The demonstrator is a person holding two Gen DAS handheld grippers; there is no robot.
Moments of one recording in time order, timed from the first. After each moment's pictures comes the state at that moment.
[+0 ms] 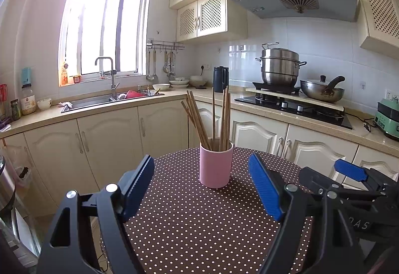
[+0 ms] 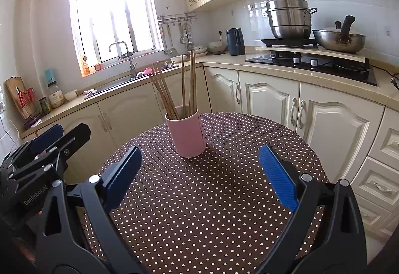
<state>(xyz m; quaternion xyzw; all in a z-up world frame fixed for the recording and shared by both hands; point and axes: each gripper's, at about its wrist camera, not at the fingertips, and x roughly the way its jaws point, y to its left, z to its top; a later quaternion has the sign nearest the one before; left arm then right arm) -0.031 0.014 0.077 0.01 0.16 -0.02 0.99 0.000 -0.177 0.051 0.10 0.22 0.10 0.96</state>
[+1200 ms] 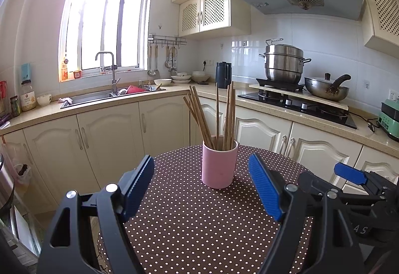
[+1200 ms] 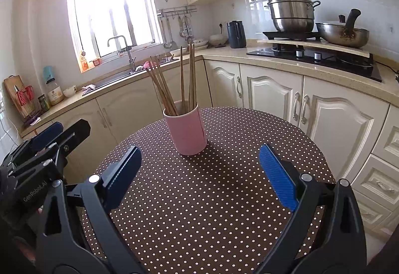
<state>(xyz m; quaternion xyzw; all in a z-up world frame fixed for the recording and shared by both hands) -0.007 0.022 0.074 0.00 0.18 -0.02 0.98 0.019 -0.170 0.045 0.10 0.24 0.11 0.96</state>
